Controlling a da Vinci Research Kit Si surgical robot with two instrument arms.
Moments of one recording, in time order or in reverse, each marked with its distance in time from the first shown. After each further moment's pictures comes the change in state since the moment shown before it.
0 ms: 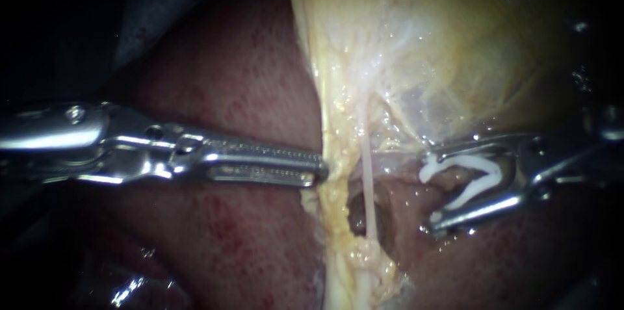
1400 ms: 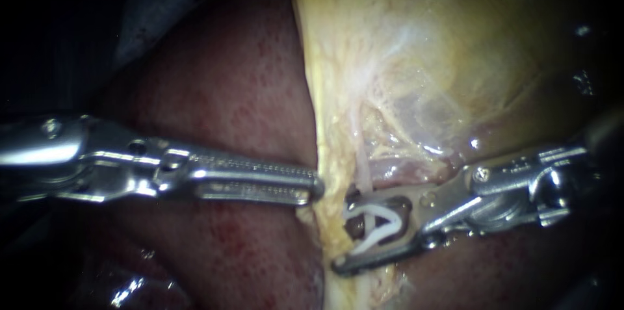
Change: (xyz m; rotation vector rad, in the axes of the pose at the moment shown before) right arm -0.003 0.001 0.011 0.068 -0.055 -0.022; left arm -0.001 -0.003 -0.001 0.037 0.006 -0.018
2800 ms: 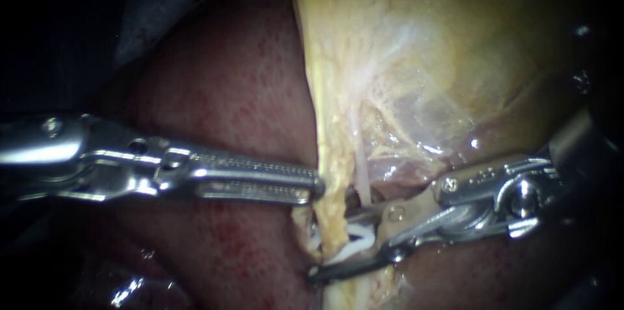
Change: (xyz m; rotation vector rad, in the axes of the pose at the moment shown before) right arm 0.000 0.000 0.001 0.033 -0.020 0.051; left arm 0.000 0.001 0.000 0.001 0.001 0.001
